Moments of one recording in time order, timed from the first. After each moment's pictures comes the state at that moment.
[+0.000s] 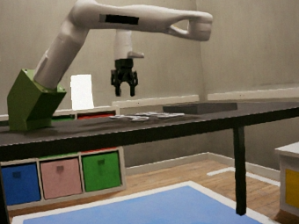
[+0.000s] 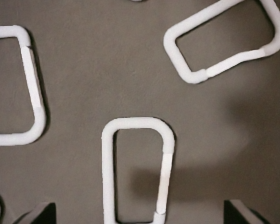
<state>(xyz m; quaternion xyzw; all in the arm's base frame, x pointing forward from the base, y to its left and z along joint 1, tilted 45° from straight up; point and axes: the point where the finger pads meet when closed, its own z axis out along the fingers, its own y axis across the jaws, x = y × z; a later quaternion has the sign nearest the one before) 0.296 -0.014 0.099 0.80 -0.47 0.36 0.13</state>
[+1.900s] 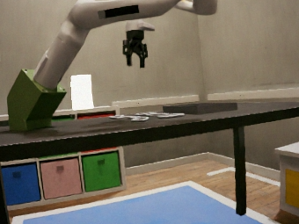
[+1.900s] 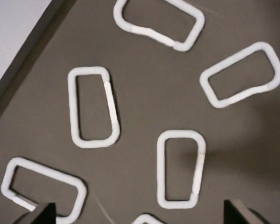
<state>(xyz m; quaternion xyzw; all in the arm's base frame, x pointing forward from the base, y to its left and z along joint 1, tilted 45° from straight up) 0.291 0.057 0.207 0.81 -0.47 0.34 0.12</state>
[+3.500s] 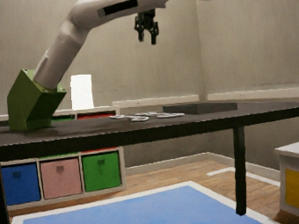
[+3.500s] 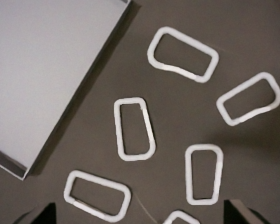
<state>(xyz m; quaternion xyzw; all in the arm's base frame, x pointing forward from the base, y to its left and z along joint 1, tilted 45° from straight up) 0.293 0.106 0.309 0.80 -0.48 0.35 0.11</state>
